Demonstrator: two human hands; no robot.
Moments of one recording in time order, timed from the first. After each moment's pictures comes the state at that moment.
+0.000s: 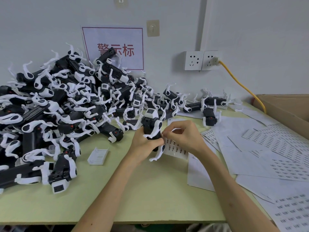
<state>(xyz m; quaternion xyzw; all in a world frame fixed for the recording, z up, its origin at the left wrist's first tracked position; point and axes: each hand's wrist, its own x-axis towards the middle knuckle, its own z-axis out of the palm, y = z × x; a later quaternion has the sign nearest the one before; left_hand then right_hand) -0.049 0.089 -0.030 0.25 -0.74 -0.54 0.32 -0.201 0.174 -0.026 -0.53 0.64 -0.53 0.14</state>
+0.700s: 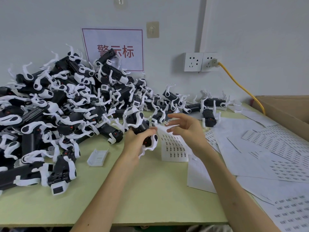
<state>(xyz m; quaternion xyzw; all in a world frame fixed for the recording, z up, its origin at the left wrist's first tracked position) -0.054 0.073 -0.033 0.31 -0.53 -0.69 0.38 -0.213 0.171 -0.025 -0.46 0.60 -0.63 0.19</state>
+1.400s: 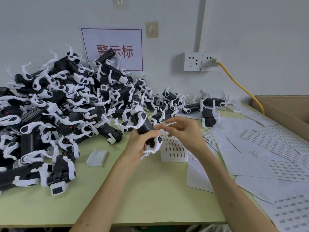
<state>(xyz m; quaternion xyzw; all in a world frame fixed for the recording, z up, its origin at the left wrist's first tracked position) -0.053 0.080 -0.031 0.21 -0.55 -0.75 0.32 -0.209 0.169 -0.029 -0.49 0.62 -0.59 0.14</state>
